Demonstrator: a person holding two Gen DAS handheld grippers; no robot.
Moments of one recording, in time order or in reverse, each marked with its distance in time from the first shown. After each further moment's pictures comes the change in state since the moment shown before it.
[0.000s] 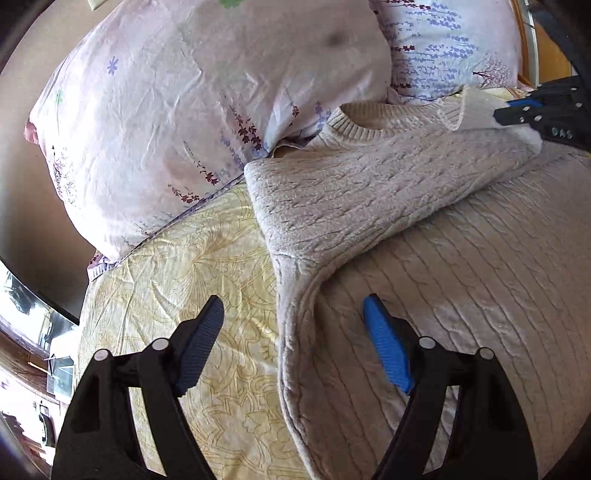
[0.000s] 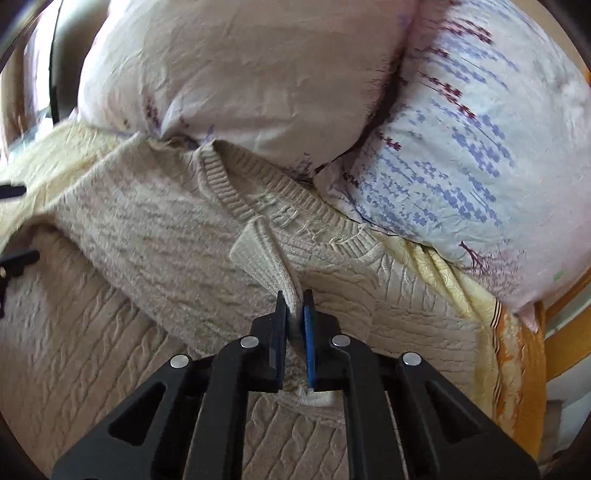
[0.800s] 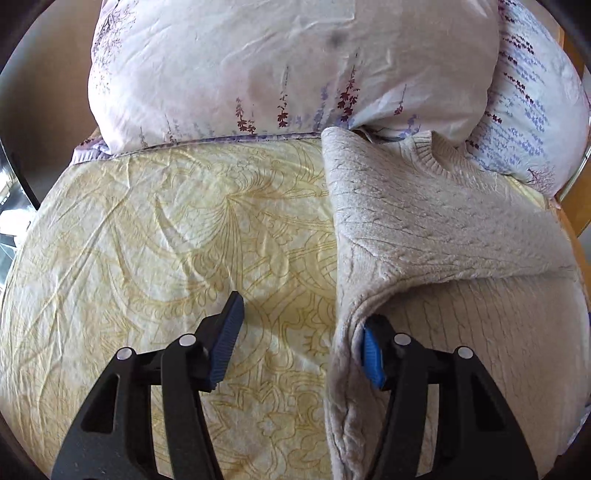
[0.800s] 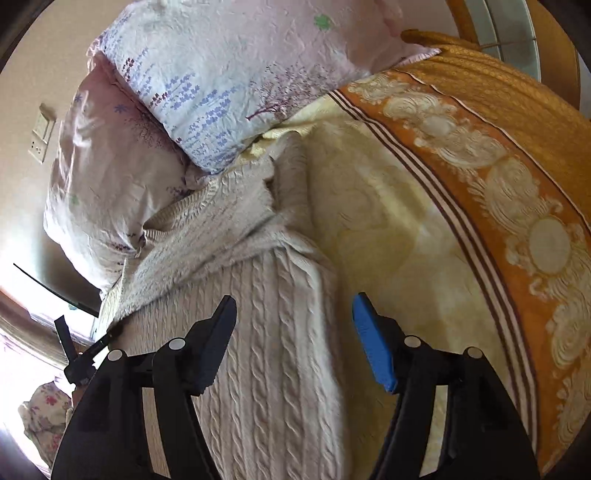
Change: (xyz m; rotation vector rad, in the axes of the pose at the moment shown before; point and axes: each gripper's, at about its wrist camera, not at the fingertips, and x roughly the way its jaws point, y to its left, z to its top) left arm 0.026 0.067 -0.033 -0.458 0.079 -0.209; right arm -0.101 -0.165 -0.179 0.805 0.102 0.271
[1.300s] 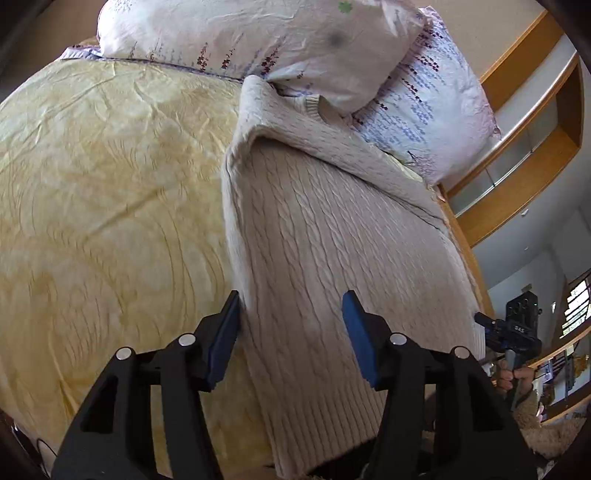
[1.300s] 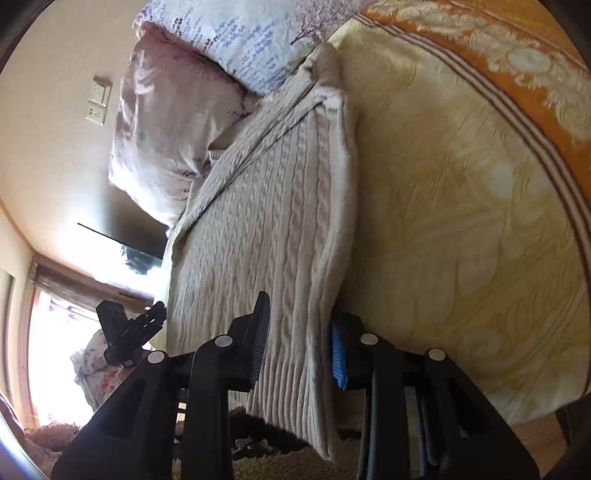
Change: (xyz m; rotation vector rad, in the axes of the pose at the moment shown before) left arm -0.087 -0.009 -0.137 -0.142 0.034 -0.464; right arm -0.018 -0.007 -0.099 -0.004 0.202 0.307
